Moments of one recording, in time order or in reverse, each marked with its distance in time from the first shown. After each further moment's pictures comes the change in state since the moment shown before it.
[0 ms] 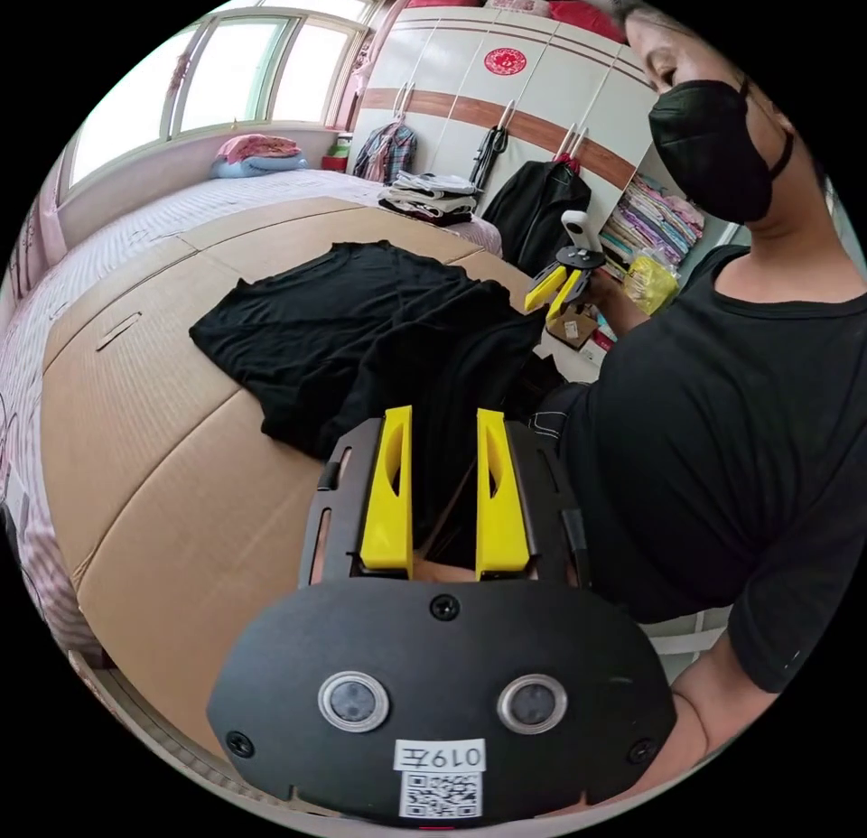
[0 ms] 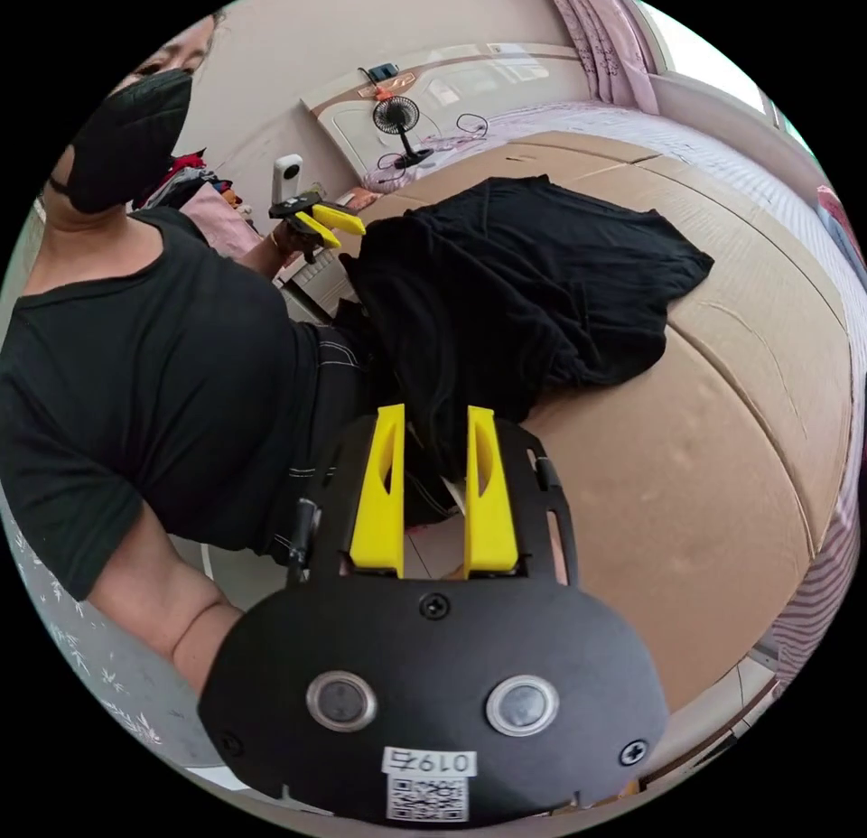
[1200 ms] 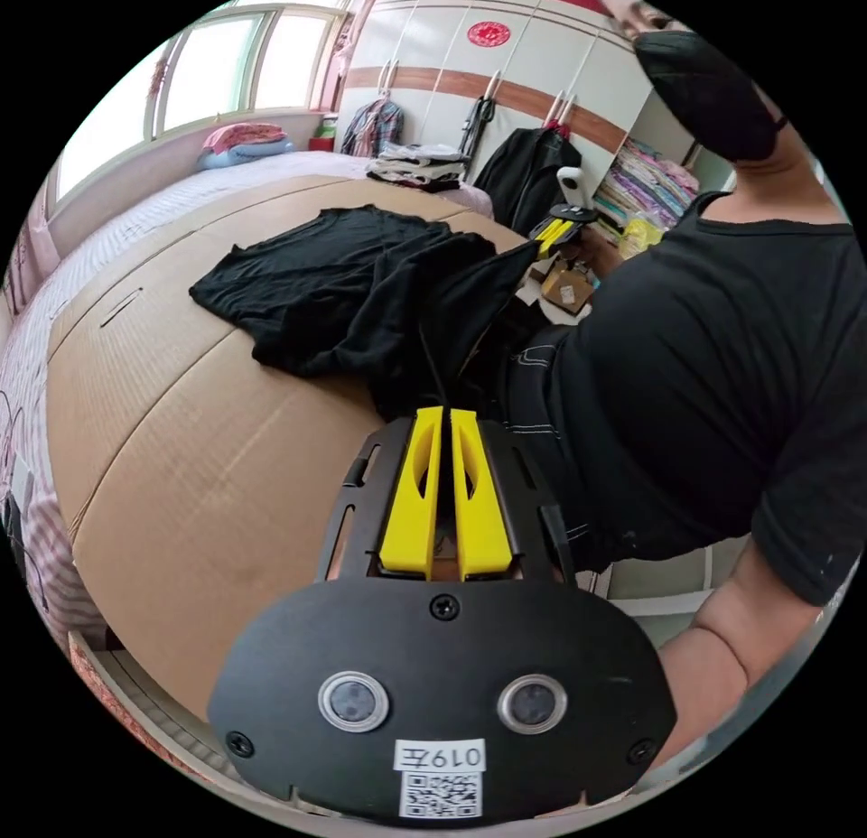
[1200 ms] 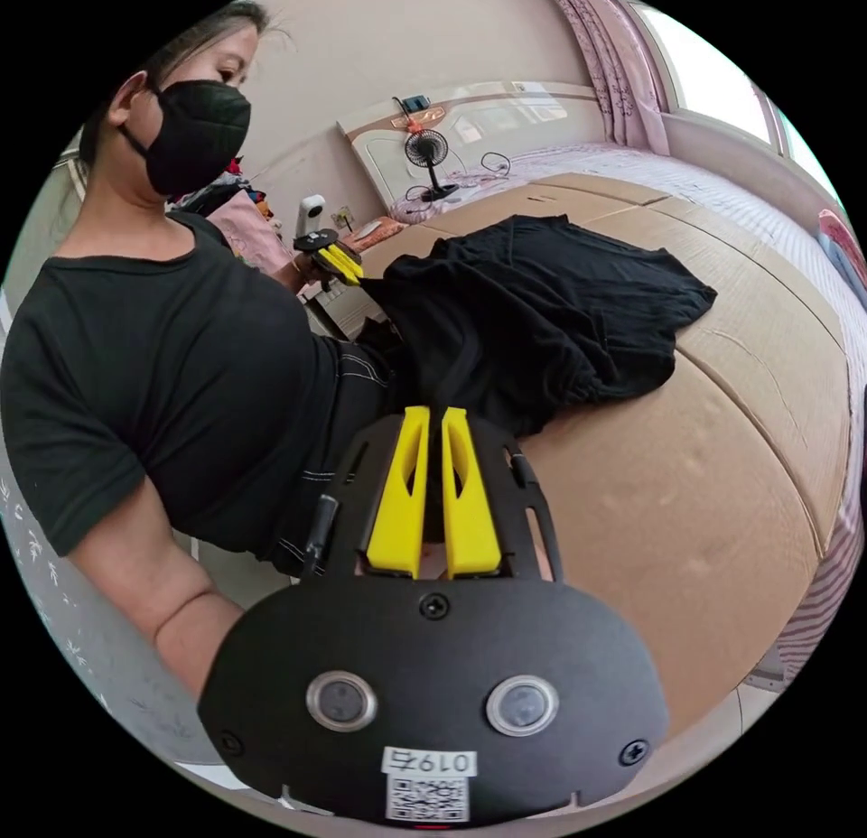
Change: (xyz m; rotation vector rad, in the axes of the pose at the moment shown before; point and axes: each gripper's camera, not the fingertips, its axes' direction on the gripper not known) left arm 0.038 0.081 -0.067 -0.056 0.009 0.069; right arm -0.018 0.073 -0.064 0.189 -0.028 -0.092
